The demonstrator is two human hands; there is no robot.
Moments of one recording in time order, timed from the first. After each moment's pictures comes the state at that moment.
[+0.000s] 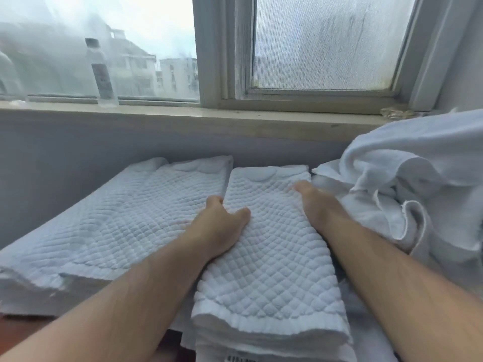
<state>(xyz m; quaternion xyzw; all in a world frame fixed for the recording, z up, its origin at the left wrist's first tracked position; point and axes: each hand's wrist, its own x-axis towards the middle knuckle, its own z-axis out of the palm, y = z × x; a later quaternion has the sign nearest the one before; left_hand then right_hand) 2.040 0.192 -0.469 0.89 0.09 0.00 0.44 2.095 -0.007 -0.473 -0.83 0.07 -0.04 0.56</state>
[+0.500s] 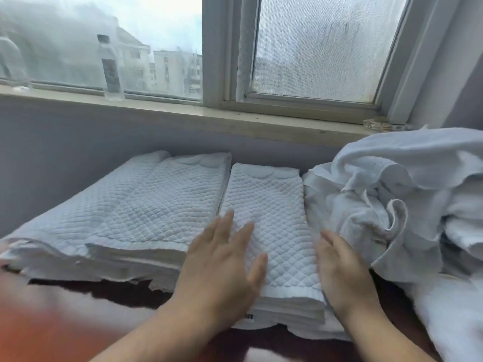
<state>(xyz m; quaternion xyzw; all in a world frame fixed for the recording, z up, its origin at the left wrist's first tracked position) 1.924 0.181 -0.497 0.97 -0.09 0.11 0.18 1.940 -0.024 -0.509 -0.84 0.06 -0.15 0.52</state>
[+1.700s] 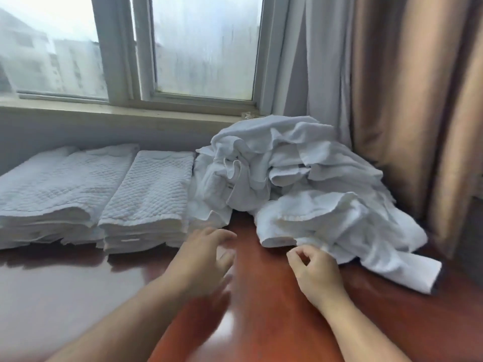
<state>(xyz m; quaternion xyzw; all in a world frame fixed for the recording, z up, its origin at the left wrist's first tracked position) 1.816 0.045 -0.509 0.92 -0.25 0.05 0.30 1.753 -0.189 -0.530 -0.85 0.11 -0.26 0.44</state>
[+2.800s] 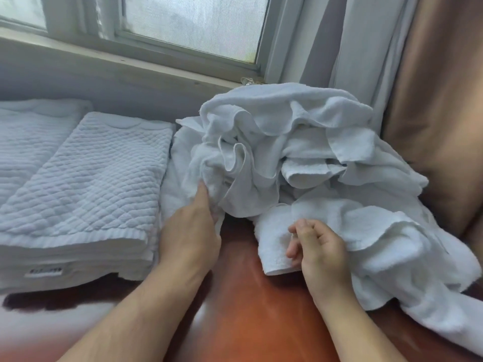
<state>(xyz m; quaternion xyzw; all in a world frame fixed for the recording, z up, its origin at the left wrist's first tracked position) 1.933 -0.007 -0.529 0.92 -0.08 0.17 0.35 1.853 -0.190 -0.531 -0.78 0.09 -0.29 0.54</state>
